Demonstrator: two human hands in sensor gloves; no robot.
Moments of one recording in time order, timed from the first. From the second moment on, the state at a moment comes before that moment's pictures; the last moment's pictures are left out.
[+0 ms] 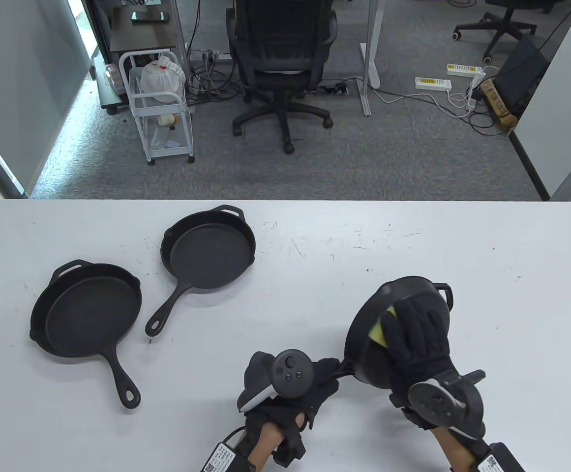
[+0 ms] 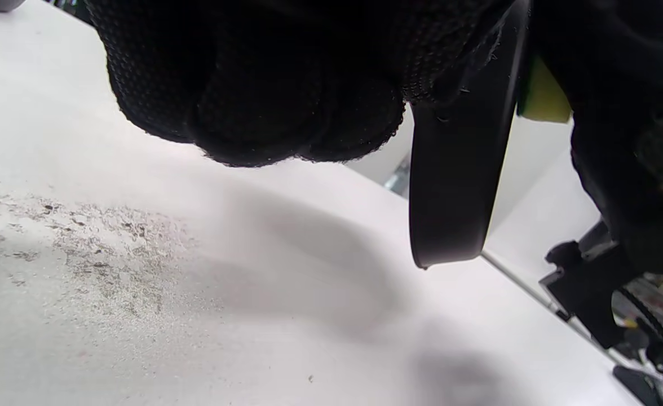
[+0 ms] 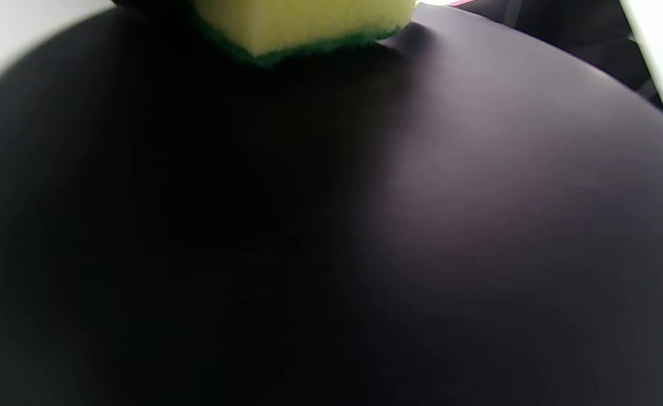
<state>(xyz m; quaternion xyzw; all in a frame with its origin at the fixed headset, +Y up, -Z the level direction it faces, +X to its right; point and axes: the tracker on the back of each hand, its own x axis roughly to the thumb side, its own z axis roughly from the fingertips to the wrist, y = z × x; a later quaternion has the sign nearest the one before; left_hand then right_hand) -0.031 -0.705 -0.265 -0.08 -0.25 0.26 0.93 0.227 -0.680 -0.259 0.13 -0.26 0.95 0.15</state>
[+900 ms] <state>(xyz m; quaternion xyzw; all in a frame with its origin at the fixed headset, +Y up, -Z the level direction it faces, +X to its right) -0.040 -0.701 -0.265 -0.04 -0.22 0.30 0.93 0.265 -0.697 -0.280 0.08 -0.22 0.94 0.23</state>
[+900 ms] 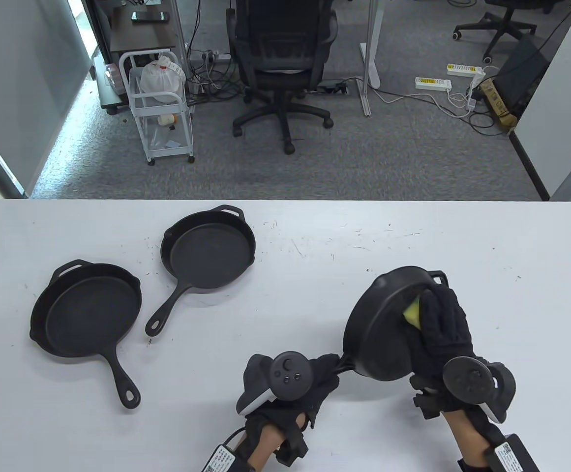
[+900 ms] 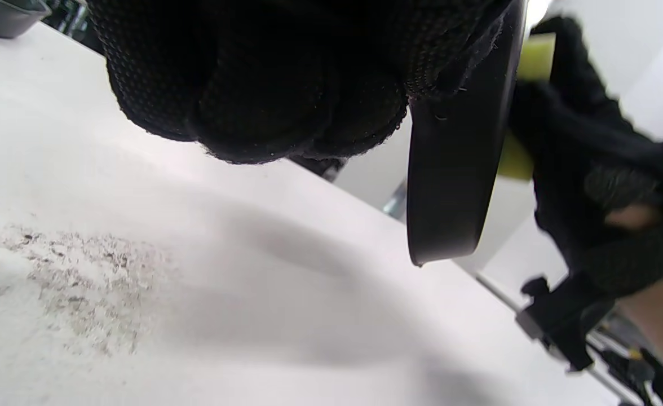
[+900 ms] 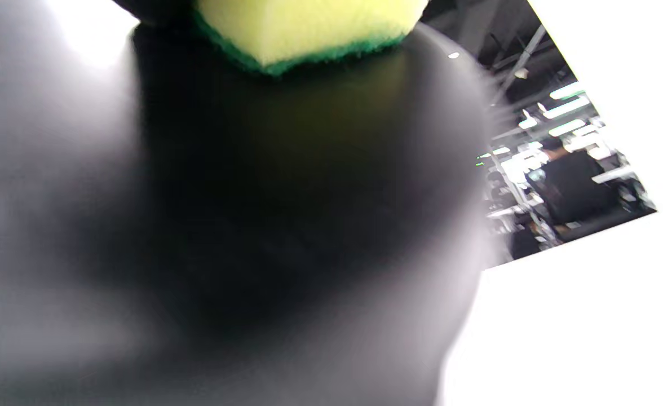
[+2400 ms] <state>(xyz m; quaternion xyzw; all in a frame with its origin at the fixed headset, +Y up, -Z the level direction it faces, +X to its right) -0.066 -0.723 -0.280 0.07 -0.02 0.26 0.96 0.256 -0.720 -0.294 0.06 -0.06 0.98 0.17</state>
